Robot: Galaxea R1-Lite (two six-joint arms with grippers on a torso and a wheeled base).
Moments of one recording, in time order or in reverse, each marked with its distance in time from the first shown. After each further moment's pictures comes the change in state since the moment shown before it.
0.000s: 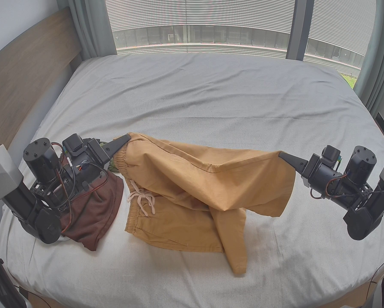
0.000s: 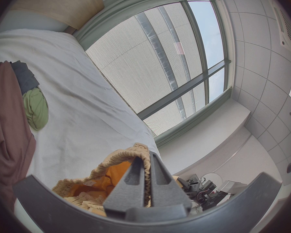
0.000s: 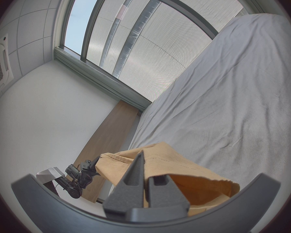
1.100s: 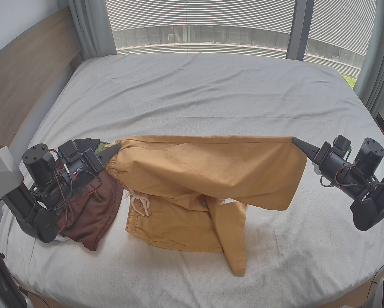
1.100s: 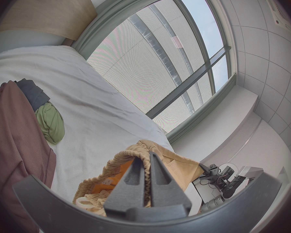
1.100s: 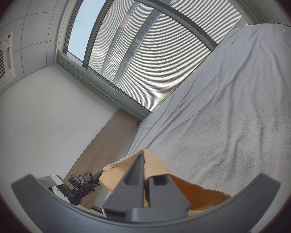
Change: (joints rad) left arm 0.080 0.043 0.020 0.007 -0.031 0.162; right arm -0.087 -0.022 -0.050 0.001 0.013 0.005
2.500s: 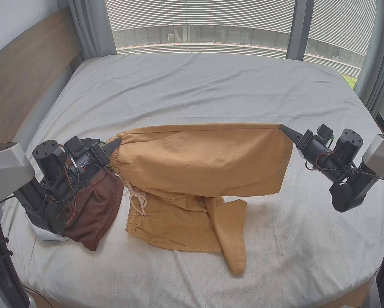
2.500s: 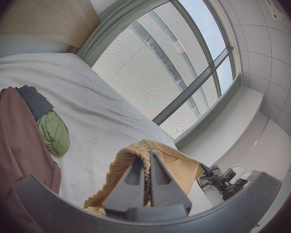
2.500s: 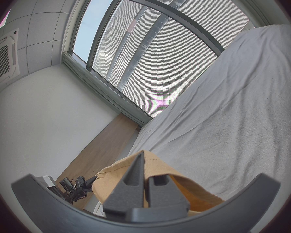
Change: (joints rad) left arm 0.009 0.100 -0.132 0.019 0.081 0.028; right arm -0.017 0.238 -0.336 0.011 0.000 -0.007
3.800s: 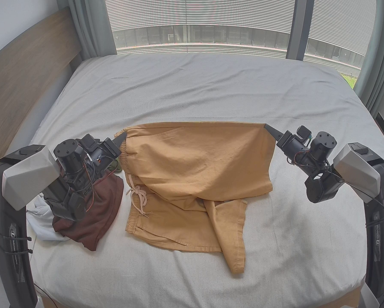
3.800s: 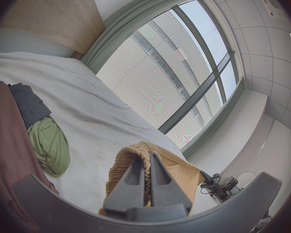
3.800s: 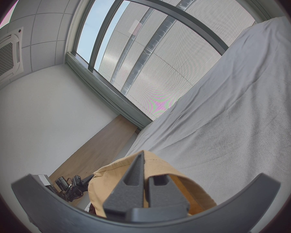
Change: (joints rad) left arm 0.004 0.246 -0.312 -0.002 0.092 -0.008; right arm 0.004 0.332 -0.463 0.060 0.000 0.001
